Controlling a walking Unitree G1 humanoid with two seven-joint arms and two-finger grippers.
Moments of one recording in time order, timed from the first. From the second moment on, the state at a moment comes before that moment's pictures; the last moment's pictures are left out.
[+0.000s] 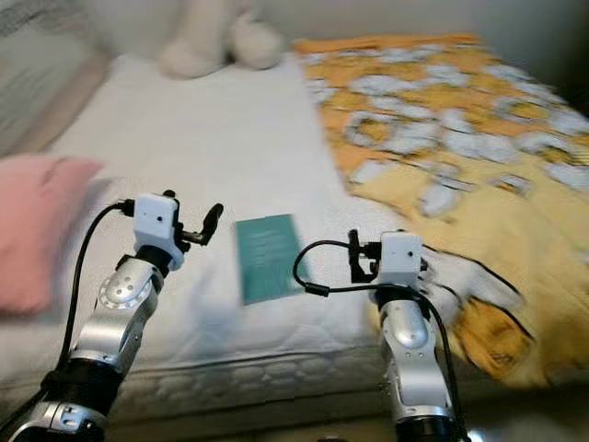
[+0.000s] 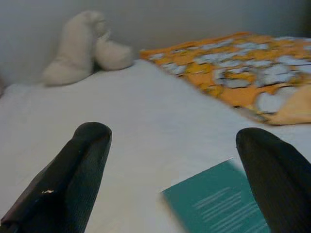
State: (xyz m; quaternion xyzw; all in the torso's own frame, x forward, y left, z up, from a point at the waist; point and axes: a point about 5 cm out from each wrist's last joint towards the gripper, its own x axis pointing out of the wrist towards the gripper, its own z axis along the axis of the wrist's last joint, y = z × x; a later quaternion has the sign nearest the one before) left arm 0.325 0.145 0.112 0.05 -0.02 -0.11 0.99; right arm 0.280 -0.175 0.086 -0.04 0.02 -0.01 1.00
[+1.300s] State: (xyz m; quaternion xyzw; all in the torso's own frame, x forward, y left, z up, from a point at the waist) left arm 0.340 0.148 0.046 -0.15 0.20 -0.08 0.97; right arm 0.232 -0.190 0.084 -0.06 0.06 -0.02 1.00
